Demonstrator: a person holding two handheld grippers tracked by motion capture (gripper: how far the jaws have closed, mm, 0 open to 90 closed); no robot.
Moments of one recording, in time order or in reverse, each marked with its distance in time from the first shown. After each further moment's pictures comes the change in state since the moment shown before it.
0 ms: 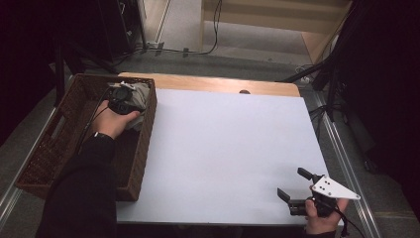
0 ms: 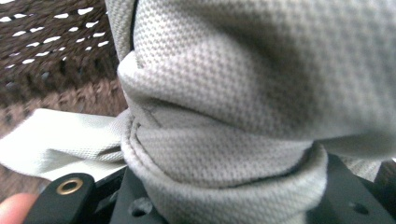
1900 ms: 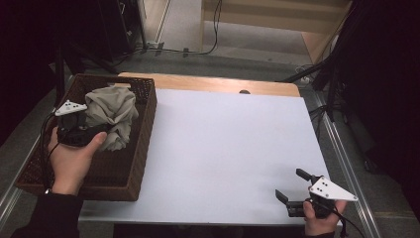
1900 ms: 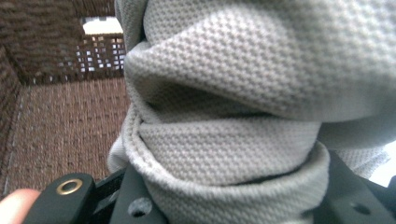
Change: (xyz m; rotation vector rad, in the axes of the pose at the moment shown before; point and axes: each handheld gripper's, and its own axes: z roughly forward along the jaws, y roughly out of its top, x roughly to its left) left arm -0.024 -0.101 -0.154 -0.398 -0.040 -0.091; right arm 0.006 0.000 0.001 0.009 -0.002 -0.022
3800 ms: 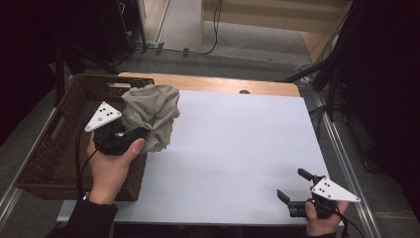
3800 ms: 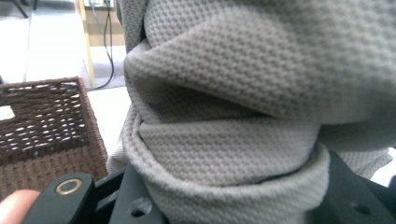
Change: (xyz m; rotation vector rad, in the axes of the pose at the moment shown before) left arm -0.104 0.010 -0.009 -0.235 -0.241 0.102; right arm -0.001 0.001 -0.004 -0.010 -0.009 -0.004
